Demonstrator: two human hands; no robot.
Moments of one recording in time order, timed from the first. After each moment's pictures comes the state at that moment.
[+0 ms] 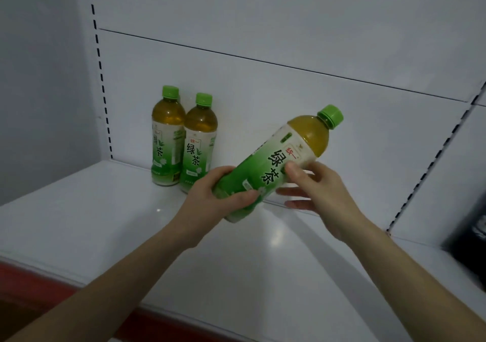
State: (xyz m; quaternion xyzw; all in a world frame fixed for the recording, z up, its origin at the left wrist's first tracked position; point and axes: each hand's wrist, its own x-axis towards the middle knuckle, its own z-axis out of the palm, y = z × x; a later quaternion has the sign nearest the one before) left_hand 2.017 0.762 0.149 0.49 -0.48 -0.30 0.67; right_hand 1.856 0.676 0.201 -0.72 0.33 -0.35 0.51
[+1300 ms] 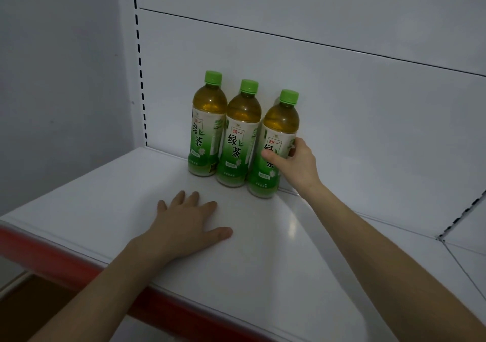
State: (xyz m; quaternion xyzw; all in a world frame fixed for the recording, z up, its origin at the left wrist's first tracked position) left_hand 2.104 0.805 0.101 0.84 -0.54 -0.09 0.02; right_hand 1.986 0.626 0.162 -0.78 0.37 -0.37 0.35
